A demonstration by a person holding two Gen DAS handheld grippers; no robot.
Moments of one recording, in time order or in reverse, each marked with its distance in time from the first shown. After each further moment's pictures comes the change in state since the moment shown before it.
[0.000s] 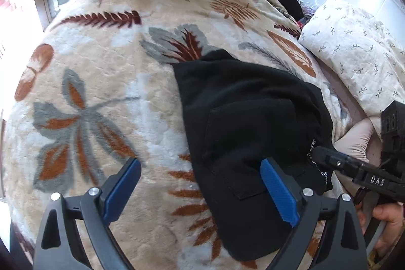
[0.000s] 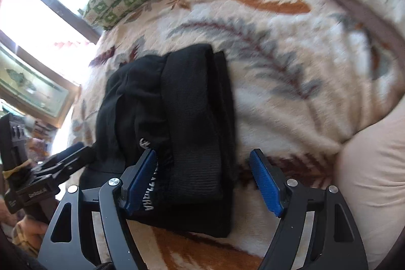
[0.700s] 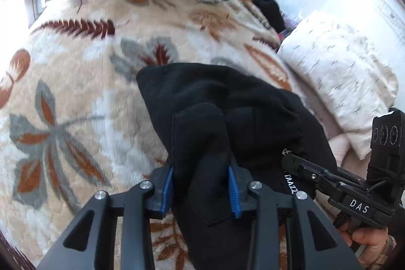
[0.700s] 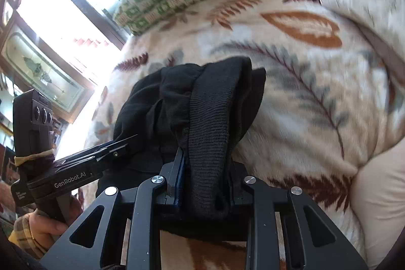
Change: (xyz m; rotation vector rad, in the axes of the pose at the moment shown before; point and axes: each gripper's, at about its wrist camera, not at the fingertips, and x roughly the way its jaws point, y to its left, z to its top) left arm -0.012 -0.016 0.020 -0.026 -0.055 -0.129; right arm -0.020 0.045 0.009 -0.109 -0.088 0.054
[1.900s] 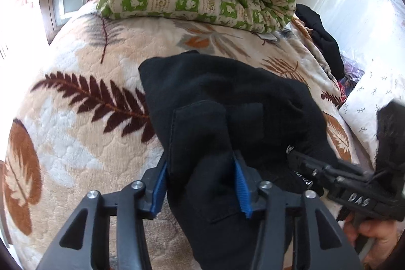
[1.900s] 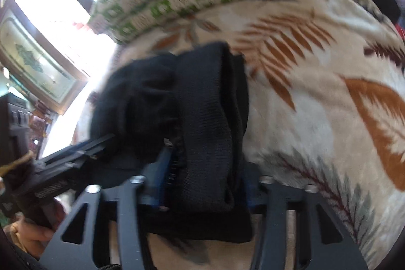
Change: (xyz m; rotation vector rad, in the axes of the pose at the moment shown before) left arm 0.061 0.104 0.125 -0.057 -0.063 0.140; right arm 0.151 0.018 0.144 -0.080 0.066 -0.045
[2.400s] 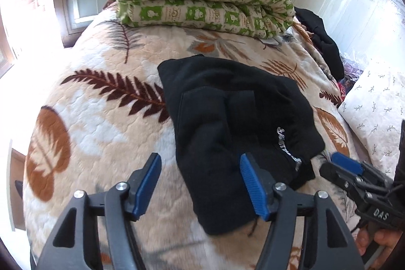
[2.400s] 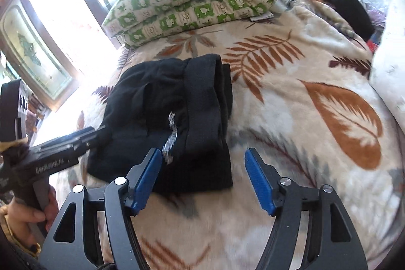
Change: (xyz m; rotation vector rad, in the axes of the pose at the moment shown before) left arm -0.051 -0.013 -0.022 -0.008 -0.037 0.086; right arm -0.070 0.013 -0.033 -0.070 -0.083 -0.059
